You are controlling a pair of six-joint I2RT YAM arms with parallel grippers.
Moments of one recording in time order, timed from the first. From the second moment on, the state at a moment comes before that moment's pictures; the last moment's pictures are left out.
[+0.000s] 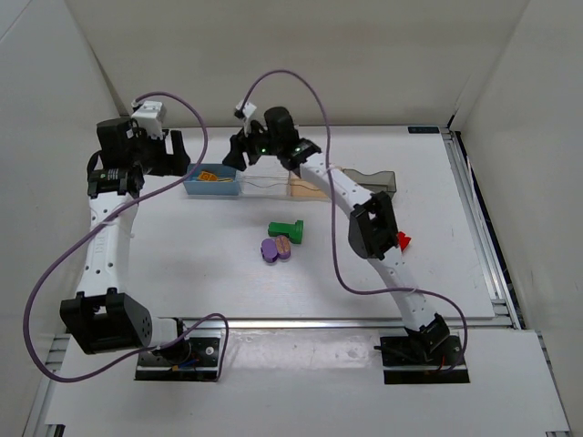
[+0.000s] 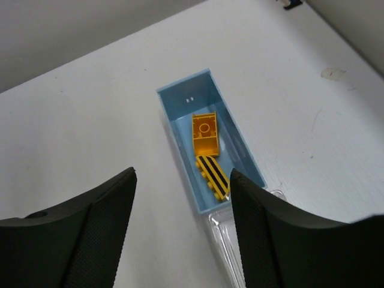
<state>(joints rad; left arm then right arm) 0.12 1.34 1.40 -0.54 0.27 0.12 0.71 2.57 2.46 -0.16 -0.55 0.04</state>
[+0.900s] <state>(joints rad) -0.42 1.42 1.05 -0.74 0.62 0.73 0.06 1.63 1.70 -0.85 -0.67 -0.37</state>
